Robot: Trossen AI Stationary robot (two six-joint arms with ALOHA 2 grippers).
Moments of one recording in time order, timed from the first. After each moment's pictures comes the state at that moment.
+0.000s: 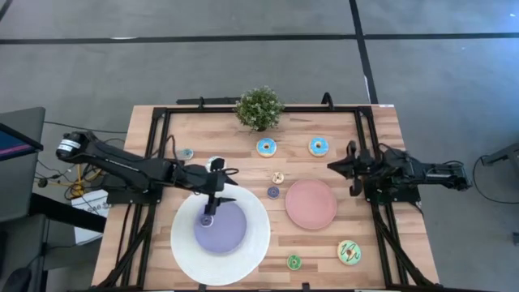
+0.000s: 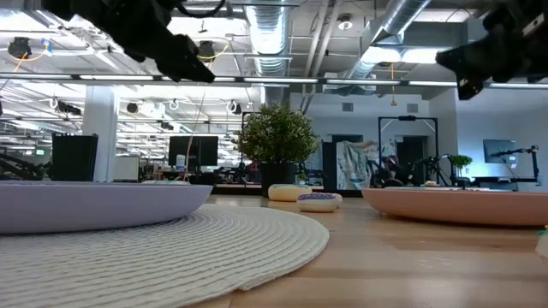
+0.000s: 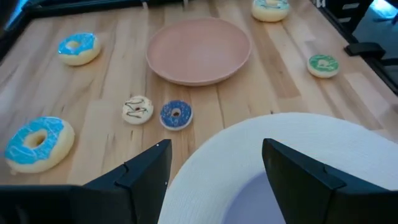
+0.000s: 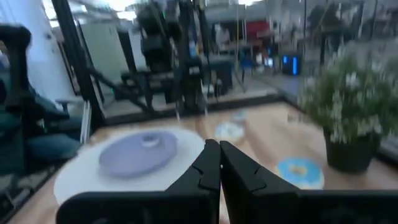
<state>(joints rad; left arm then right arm) -0.19 1.15 0.63 0.01 -0.12 0.00 -0.01 0.01 0.11 -0.06 0.03 0.07</state>
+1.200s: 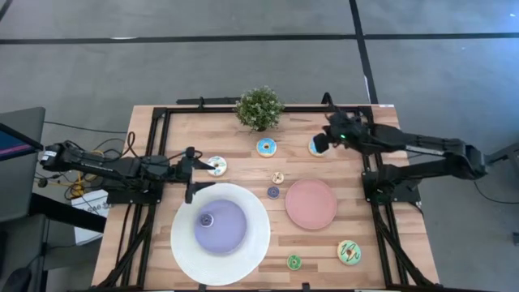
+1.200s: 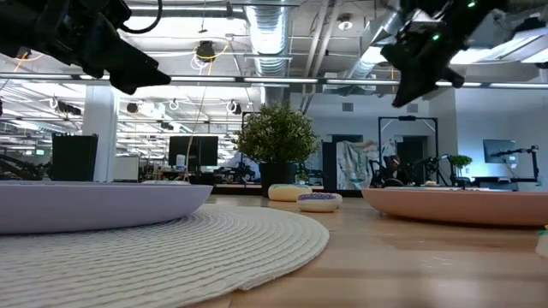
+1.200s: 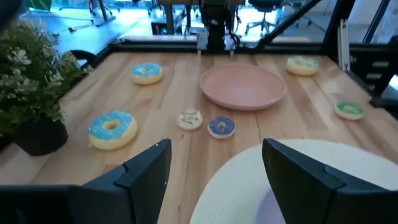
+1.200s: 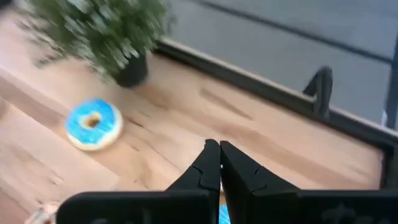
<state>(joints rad) -0.12 0.60 0.27 0.10 -0.19 -0.04 -0.31 1.03 0.83 -0.67 0.49 0.51</state>
